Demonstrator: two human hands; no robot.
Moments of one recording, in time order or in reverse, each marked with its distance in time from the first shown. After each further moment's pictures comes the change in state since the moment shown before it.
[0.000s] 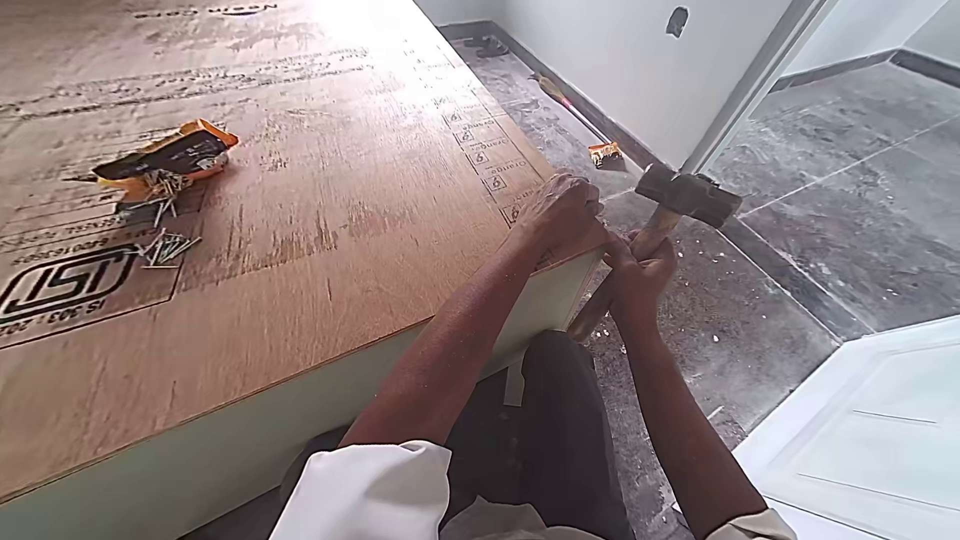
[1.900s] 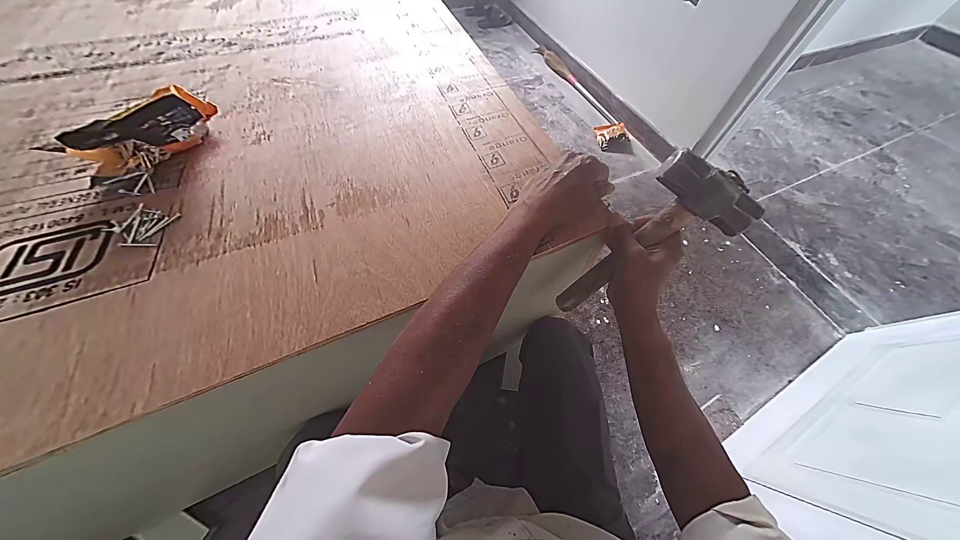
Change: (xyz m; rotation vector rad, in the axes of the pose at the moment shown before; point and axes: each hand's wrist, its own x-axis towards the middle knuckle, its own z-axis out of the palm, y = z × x) left_hand 0.002 0.004 -0.001 0.005 -0.080 -0.006; right_hand -0.004 0.005 0.003 0.161 -0.001 -0.032
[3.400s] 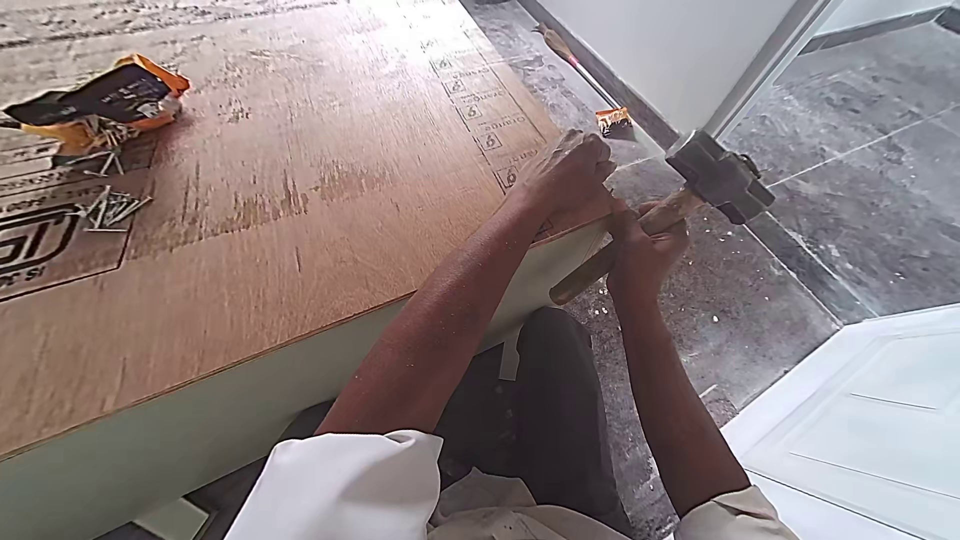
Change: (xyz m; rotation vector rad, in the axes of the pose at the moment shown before) left_hand 0.005 0.000 0.002 0.019 0.009 -0.083; right_hand -0.004 -0.003 0.000 -0.054 -0.006 -0.002
